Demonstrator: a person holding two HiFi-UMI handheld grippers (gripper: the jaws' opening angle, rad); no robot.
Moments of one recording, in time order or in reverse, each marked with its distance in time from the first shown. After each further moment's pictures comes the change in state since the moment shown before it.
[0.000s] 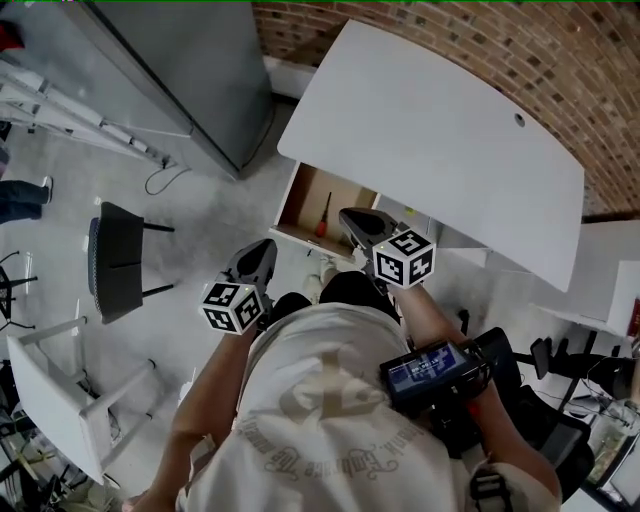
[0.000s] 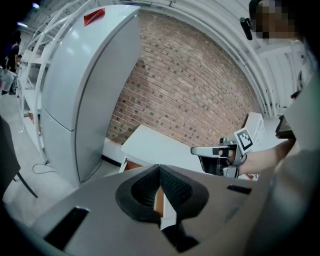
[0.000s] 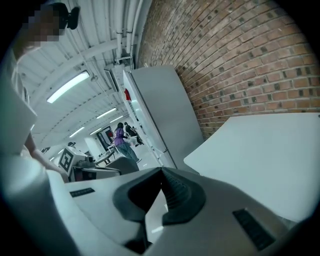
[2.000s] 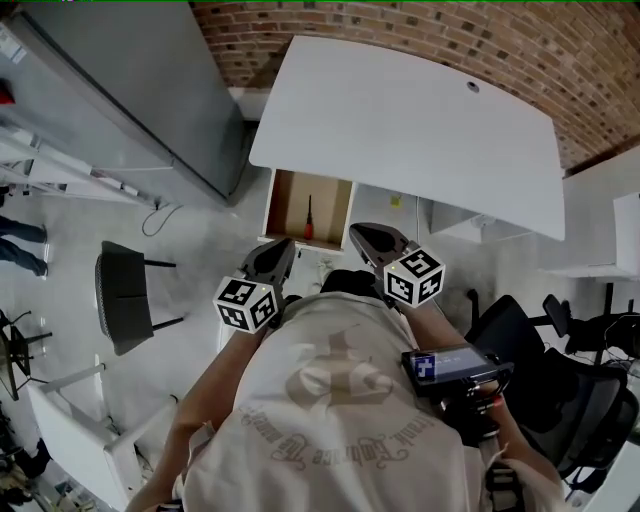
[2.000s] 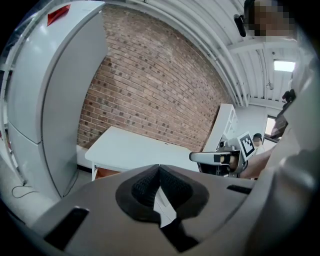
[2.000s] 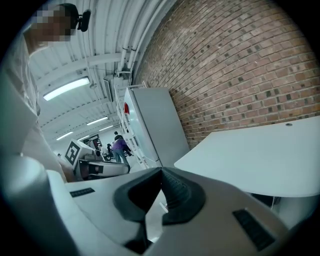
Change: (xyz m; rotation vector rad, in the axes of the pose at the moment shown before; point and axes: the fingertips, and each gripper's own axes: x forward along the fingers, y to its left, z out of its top) left arm 0.007 -0.111 -0.001 0.188 0.032 -0.256; right arm -0.121 0.026 -0.028 0.001 -0.178 -0.169
